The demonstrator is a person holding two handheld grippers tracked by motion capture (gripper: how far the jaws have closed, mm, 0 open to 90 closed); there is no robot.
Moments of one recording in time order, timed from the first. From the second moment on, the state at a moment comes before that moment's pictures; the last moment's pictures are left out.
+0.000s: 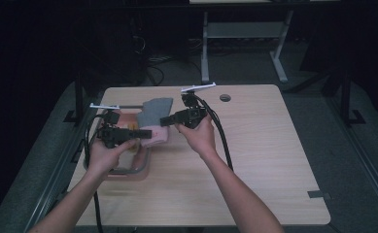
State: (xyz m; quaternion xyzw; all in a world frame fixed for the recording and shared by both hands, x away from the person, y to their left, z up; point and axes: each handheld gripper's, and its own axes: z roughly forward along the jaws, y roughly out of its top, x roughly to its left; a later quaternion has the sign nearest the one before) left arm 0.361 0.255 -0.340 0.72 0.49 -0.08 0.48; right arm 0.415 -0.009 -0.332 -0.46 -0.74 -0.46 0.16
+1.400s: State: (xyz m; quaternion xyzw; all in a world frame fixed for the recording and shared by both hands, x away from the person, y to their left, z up) left arm 0.353 0.333 -0.343 0.71 0.54 -0.05 0.46; right arm 0.427 0.078 -0.342 -0.43 -0.76 -0.46 0.19
